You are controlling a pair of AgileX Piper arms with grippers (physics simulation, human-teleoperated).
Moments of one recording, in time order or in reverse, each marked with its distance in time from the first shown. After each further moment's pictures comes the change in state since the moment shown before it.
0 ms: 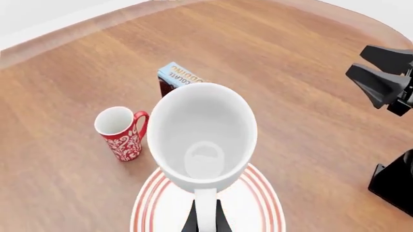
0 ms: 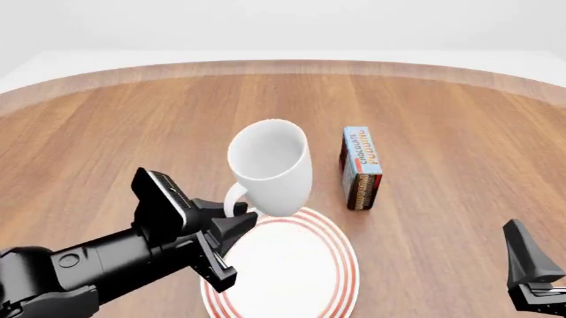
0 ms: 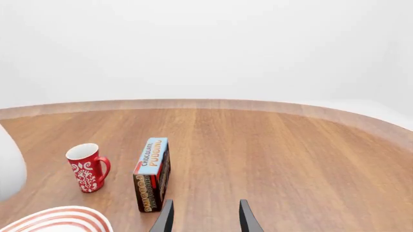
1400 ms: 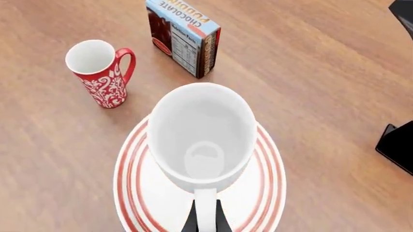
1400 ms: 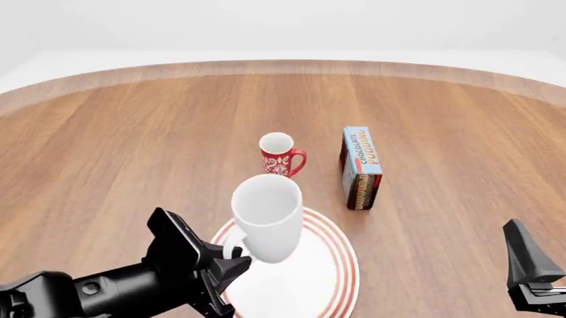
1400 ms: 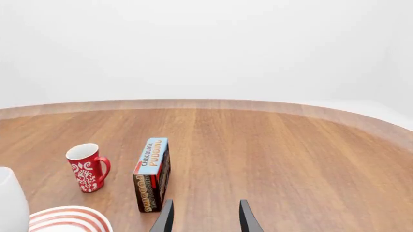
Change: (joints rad) left arm -0.020 0.088 0.113 -0.002 -0.068; right arm 0.000 0.000 0.000 0.000 0.000
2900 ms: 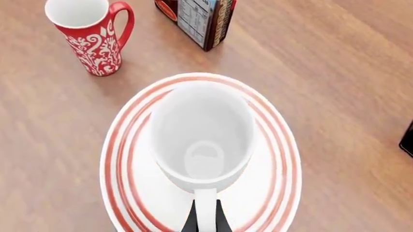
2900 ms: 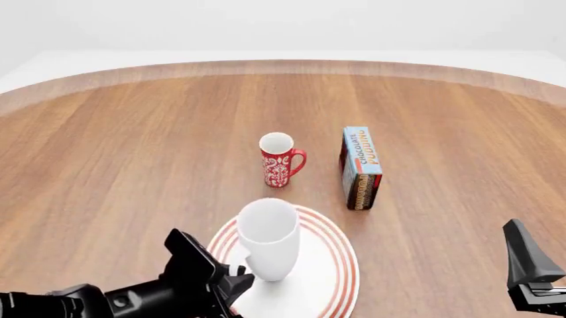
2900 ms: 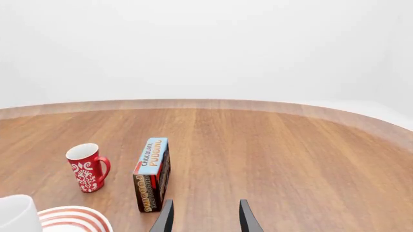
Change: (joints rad) left arm 0.006 0.235 0.070 -0.229 -0.073; right arm 0.000 0.000 0.000 0.000 0.000
